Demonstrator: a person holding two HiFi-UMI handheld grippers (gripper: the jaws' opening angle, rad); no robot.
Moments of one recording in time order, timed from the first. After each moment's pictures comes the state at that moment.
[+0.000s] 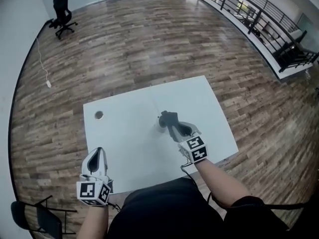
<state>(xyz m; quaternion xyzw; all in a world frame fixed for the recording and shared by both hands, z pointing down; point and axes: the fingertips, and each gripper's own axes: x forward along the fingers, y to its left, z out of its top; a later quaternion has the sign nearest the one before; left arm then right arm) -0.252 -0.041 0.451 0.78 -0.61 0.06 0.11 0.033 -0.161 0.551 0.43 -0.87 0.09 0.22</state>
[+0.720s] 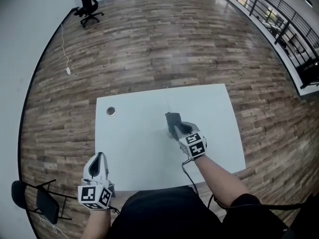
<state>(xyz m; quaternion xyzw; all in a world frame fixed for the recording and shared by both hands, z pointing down) -0.267 -0.008 0.456 0.71 -0.69 0.07 0.13 -0.005 -0.202 0.609 0.35 -0.89 0.12 0.27</state>
